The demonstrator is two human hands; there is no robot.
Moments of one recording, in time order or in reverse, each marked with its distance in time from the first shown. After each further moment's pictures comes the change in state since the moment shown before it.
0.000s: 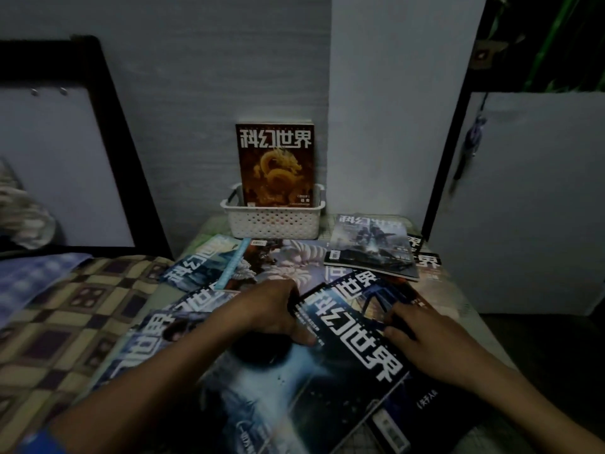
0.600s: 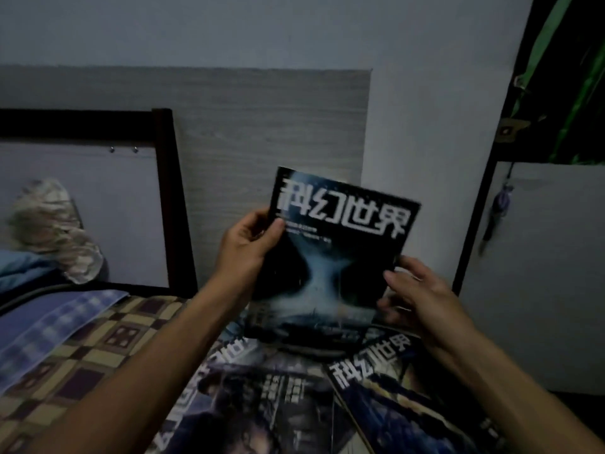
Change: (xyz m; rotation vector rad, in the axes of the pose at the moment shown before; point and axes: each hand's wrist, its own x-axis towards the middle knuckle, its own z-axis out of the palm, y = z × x) left_hand -0.032 -0.018 -0.119 -1.283 0.853 0.424; right_hand 0.076 -0.075 -0.063 1.439 0.311 -0.037
